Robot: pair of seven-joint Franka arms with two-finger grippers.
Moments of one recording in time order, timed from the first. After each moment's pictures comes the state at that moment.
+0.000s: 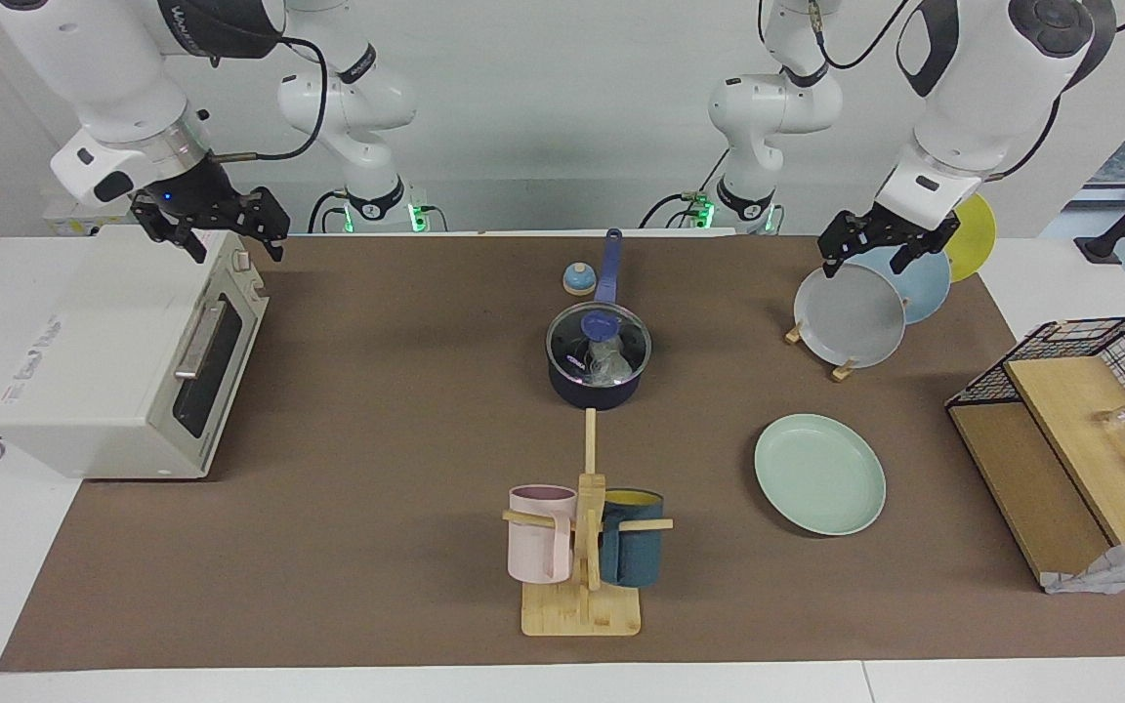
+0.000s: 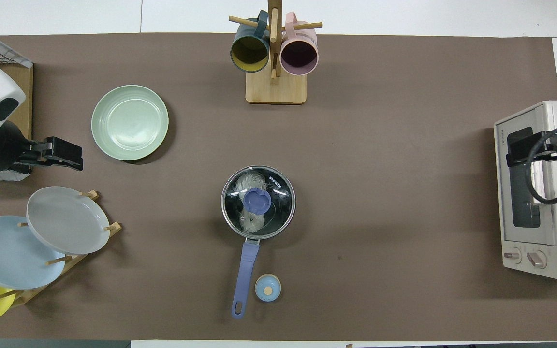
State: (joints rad) left arm -0.07 -0.04 -0.08 -1.67 -0.02 1.55 -0.13; right arm 0.07 0.00 -0.08 -1.56 0.01 1.46 -0.02
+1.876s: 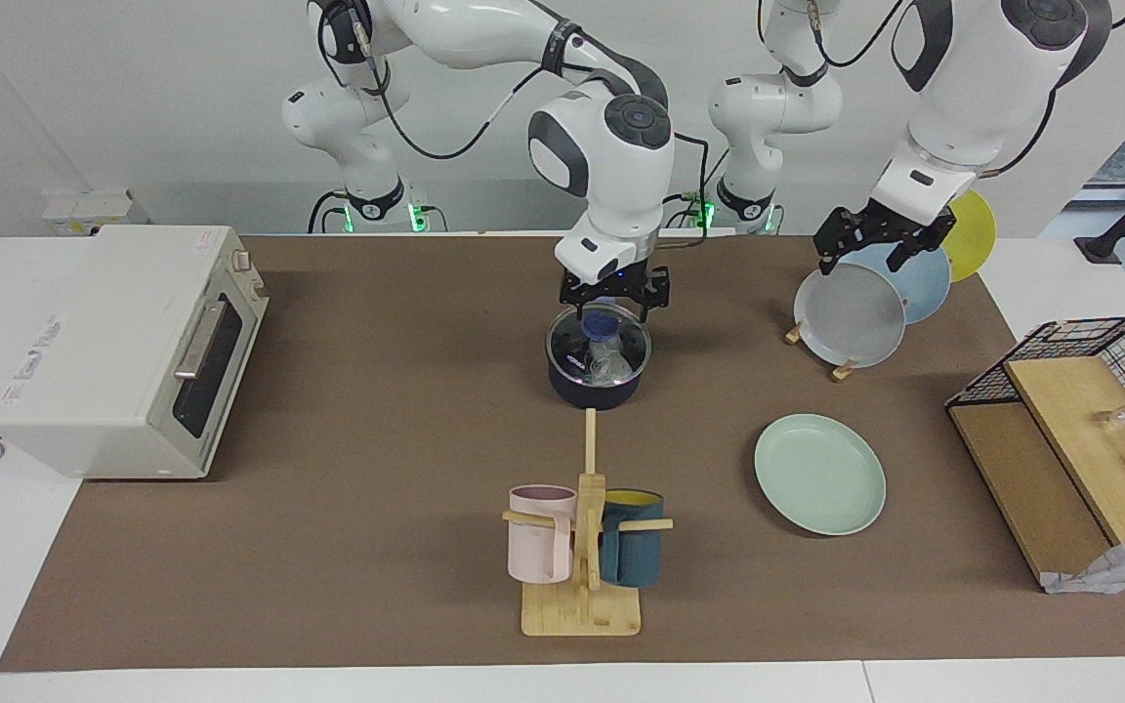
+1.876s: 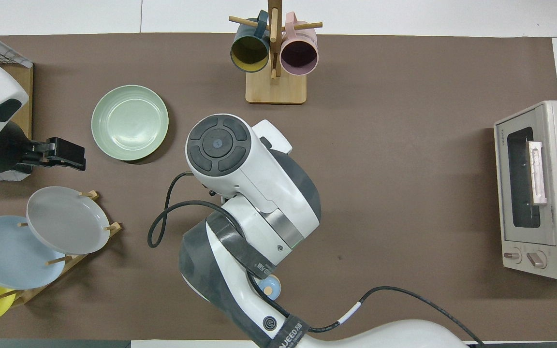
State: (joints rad) left arm -0.07 -0.04 -0.09 -1.67 -0.02 1.56 -0.13; right arm 0.77 0.47 -0.06 -1.35 0.06 1.79 0.77
